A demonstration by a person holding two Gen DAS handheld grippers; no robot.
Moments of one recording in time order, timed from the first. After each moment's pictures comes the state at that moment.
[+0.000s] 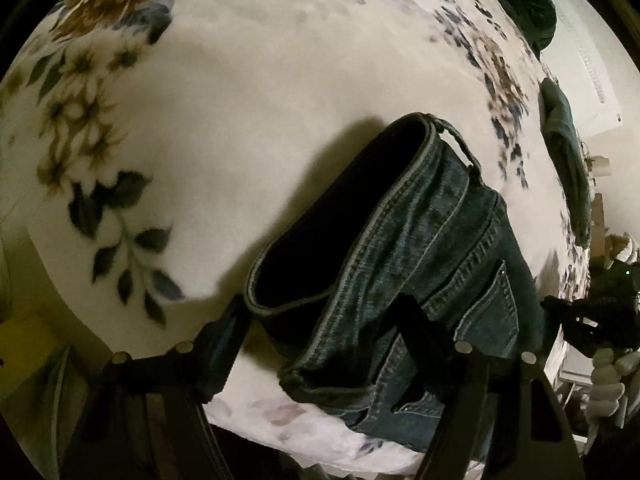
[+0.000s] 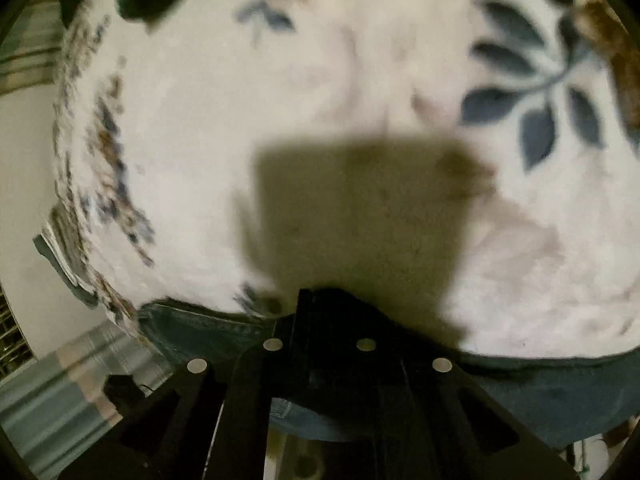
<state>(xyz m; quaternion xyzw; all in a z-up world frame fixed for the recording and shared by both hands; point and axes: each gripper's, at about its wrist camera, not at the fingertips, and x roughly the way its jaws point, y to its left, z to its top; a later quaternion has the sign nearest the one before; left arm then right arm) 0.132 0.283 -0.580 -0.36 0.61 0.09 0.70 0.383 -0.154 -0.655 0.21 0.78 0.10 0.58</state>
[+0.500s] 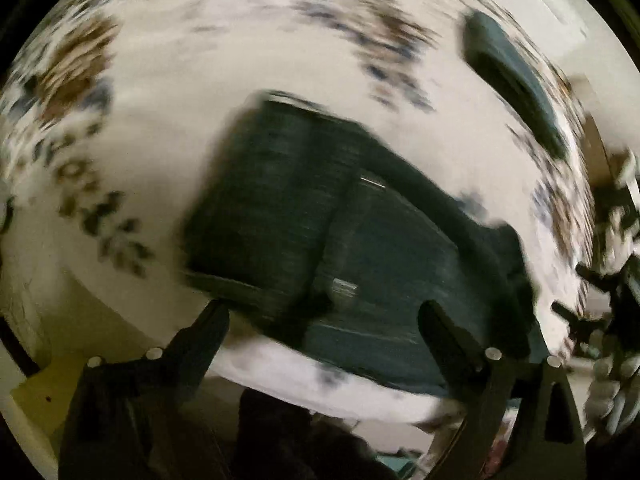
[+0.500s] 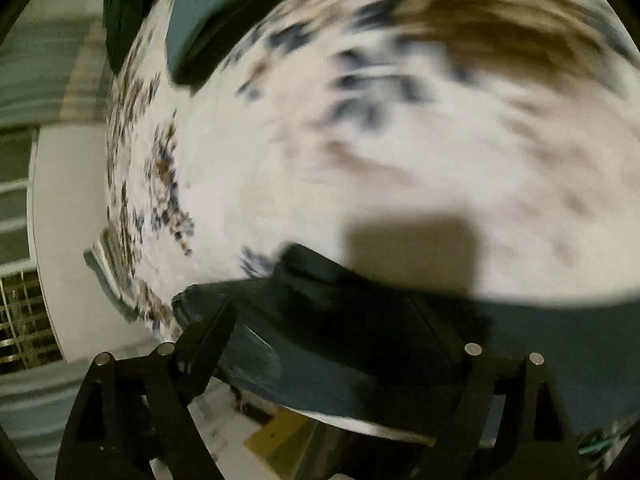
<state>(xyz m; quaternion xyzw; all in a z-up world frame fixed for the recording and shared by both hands) 0.124 0.197 -0.501 -0.23 0.64 0.02 0.73 0.301 -0.230 -0.606 0.30 0.69 0.10 0.65</state>
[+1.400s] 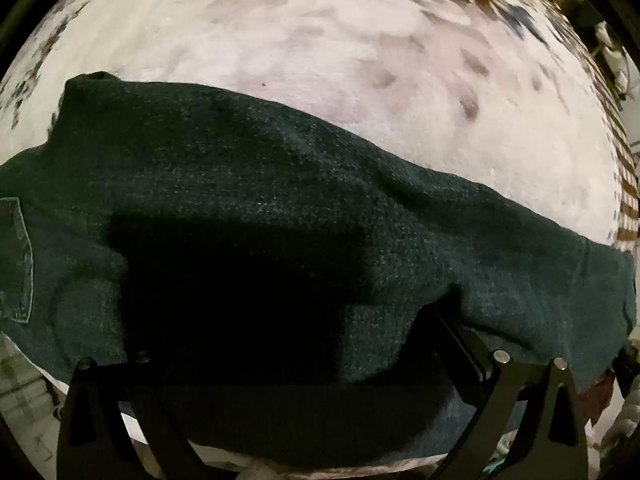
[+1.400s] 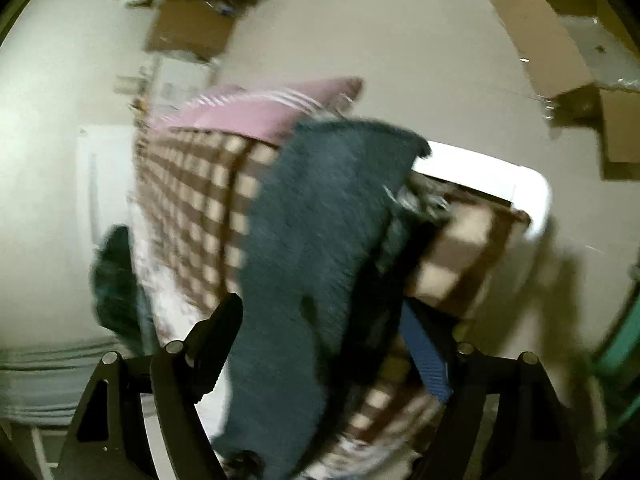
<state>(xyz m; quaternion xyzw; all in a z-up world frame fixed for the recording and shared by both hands) 0.146 -0.142 -0.578 -0.01 0.69 -0.05 0.72 -0.020 -0.734 -0.662 0.62 0.36 -0.17 0.68</state>
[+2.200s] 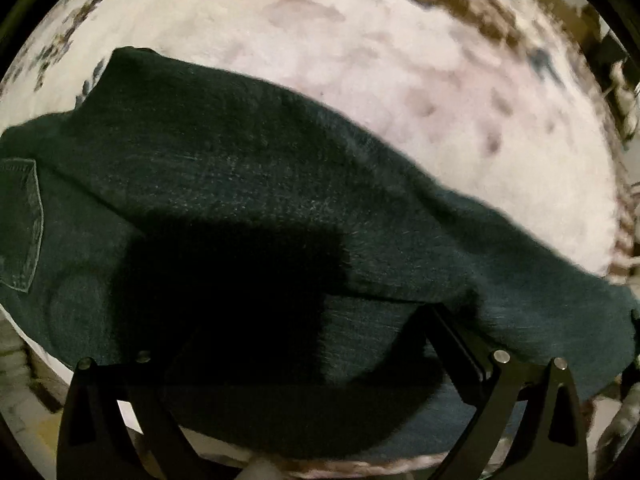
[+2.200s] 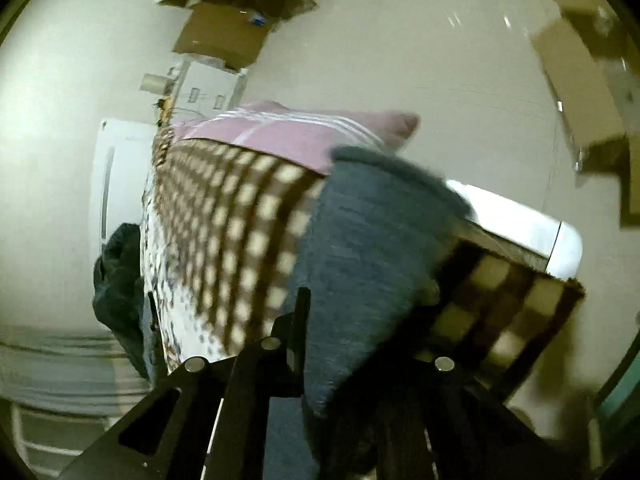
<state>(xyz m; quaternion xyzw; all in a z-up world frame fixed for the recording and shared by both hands) 0.154 -0.138 -0.564 -0.08 0.67 -0.03 0.74 0.033 -0.714 -0.650 0.56 0.36 -0.18 0.72</state>
